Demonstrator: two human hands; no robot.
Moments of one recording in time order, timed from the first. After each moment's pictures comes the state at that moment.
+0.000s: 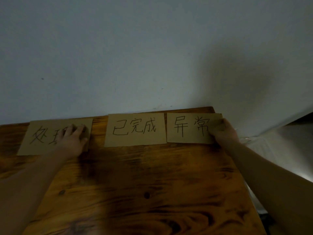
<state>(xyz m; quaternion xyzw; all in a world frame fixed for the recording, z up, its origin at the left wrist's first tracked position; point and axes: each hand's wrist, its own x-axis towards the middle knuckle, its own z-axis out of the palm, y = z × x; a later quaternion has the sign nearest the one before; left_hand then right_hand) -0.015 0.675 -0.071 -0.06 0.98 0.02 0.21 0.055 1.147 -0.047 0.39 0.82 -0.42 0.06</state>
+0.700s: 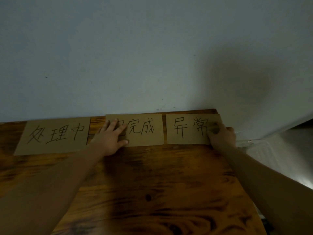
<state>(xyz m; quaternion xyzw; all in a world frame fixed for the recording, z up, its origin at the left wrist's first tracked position) -0.014 0.765 -0.068 0.11 0.96 0.01 0.25 0.045 1.138 -0.062 0.33 0.91 -0.25 0.09</state>
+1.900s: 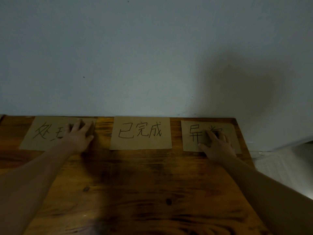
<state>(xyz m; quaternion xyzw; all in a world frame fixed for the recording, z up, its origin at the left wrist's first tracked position) -0.030 0.601 -0.081 -0.09 0.96 0.06 0.25 0.036 1.071 -0.069 0.18 0.96 -0.09 0.21</state>
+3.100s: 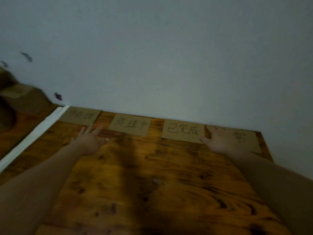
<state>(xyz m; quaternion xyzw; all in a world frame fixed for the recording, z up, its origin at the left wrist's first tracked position) 0.181 0.481 0.078 -0.16 0.97 0.06 0.19 0.125 0.916 0.076 0.00 0.98 -0.13 0.15</state>
